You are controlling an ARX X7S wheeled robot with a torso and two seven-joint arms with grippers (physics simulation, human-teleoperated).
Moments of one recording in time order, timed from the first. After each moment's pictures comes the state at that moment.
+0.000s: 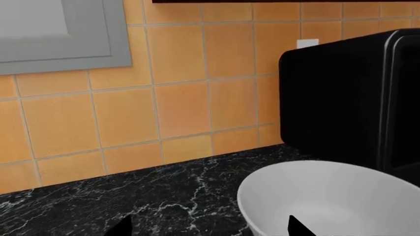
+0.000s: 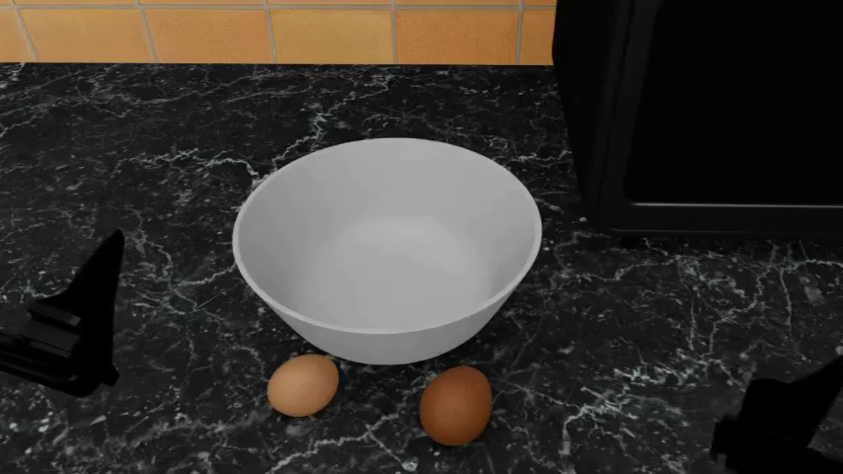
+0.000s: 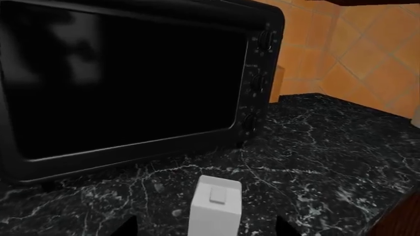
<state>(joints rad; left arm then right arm) -0.42 -0.60 0.08 0.49 -0.71 -0.61 -0.10 0.23 0.53 0.24 -0.82 0.80 1.10 0.92</state>
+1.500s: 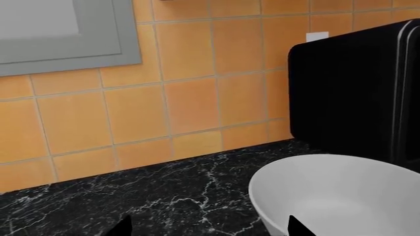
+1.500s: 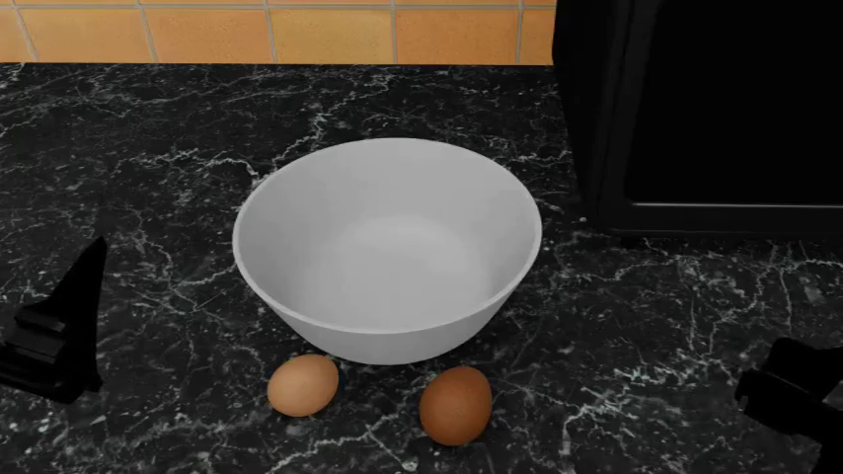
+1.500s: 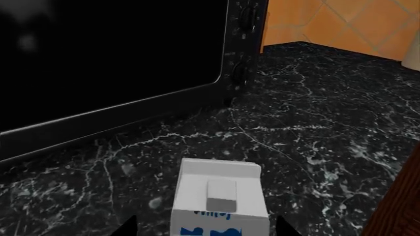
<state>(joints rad) -0.40 -0.64 0.06 0.51 -0.72 -0.61 -0.12 0.40 0.47 0.10 -0.28 0.60 0.85 0.82</state>
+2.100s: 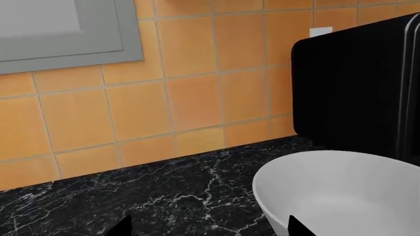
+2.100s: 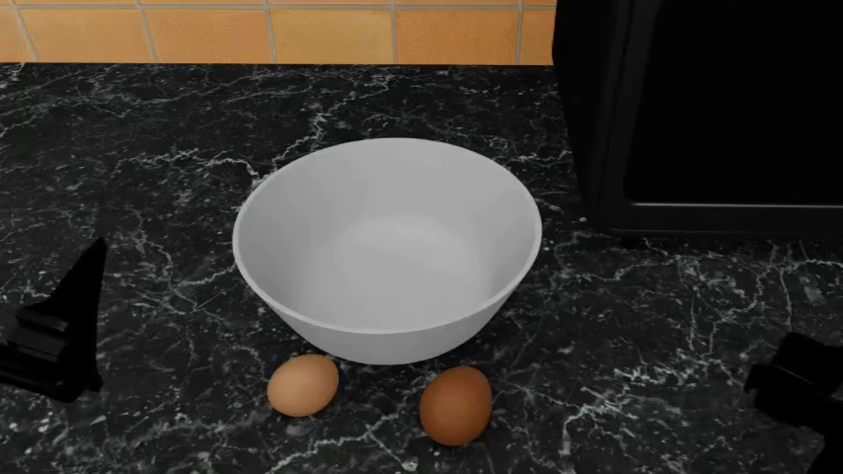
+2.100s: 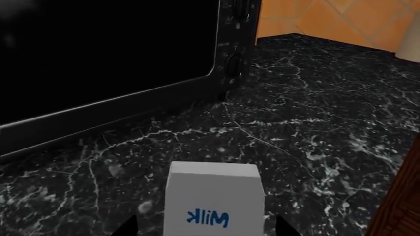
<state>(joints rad) -0.40 -0.64 0.07 0.49 -0.71 -0.61 -0.12 0.45 0.47 0.09 -0.16 0.57 0.80 0.80</state>
